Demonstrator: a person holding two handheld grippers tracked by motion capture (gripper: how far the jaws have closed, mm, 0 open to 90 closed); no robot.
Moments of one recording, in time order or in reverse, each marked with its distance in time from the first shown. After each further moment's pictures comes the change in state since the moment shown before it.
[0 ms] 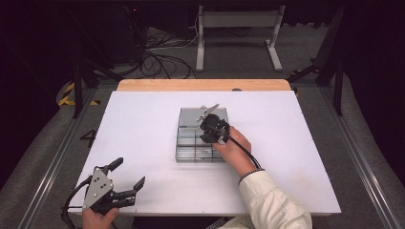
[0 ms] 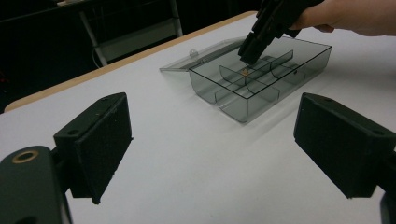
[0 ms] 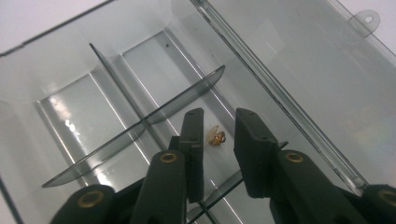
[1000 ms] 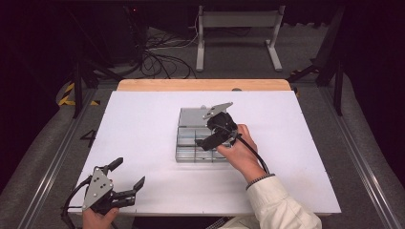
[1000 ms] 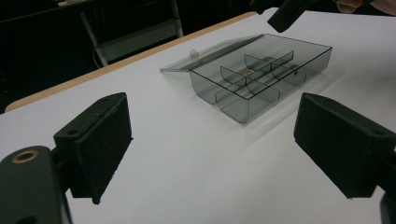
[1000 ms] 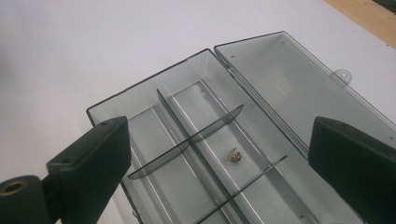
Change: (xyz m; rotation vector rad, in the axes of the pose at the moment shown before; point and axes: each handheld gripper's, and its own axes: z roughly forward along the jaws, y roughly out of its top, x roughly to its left) left arm 0.000 0.000 0.000 -0.002 0.002 -0.002; right arm 0.012 -0.004 -0.054 -0.200 0.056 0.001
